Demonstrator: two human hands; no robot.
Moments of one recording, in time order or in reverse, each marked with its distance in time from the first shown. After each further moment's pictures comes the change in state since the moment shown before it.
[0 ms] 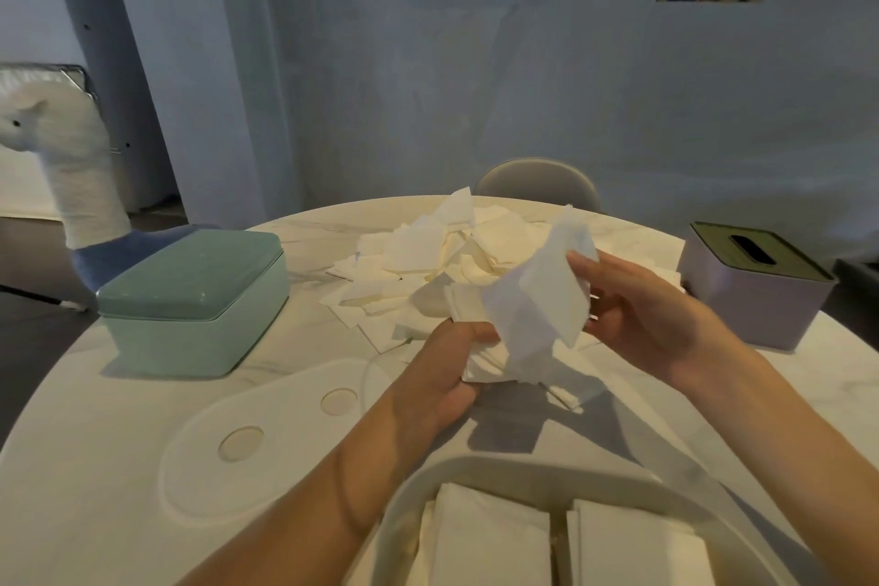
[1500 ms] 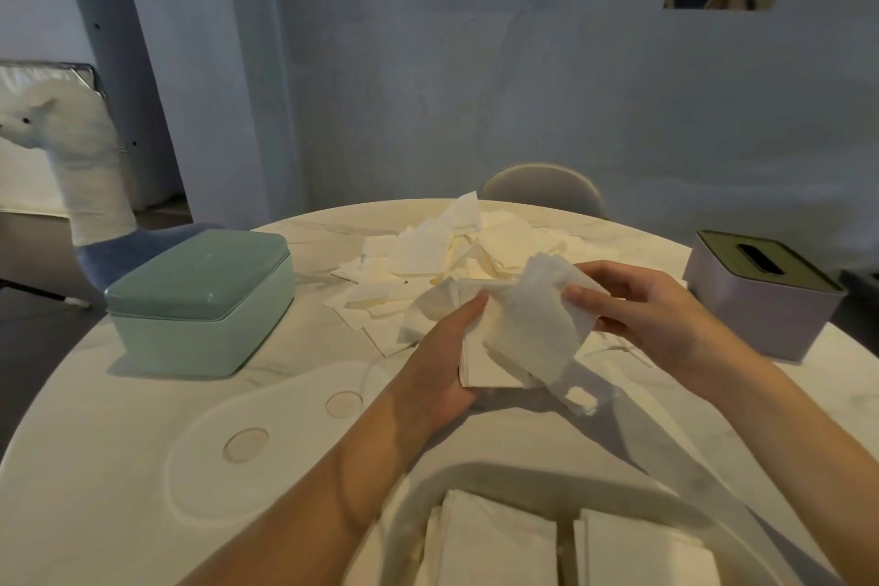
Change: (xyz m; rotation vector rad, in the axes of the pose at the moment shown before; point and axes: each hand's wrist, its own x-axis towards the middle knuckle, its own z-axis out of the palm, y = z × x) left_hand 0.005 0.006 -0.009 -0.102 -0.117 0.038; right_hand 0.002 0.005 -0.018 -0.512 0.101 -0.156
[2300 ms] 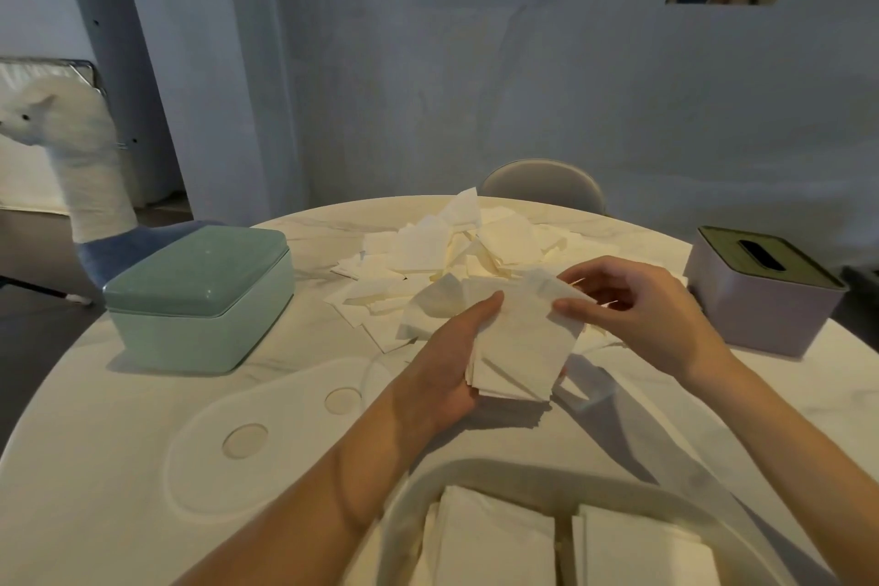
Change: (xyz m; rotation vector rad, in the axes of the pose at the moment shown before) left_hand 0.002 -0.004 0.003 0.111 -0.003 -0.073; right_hand 0.005 0.008 0.006 -0.448 0.152 -0.258
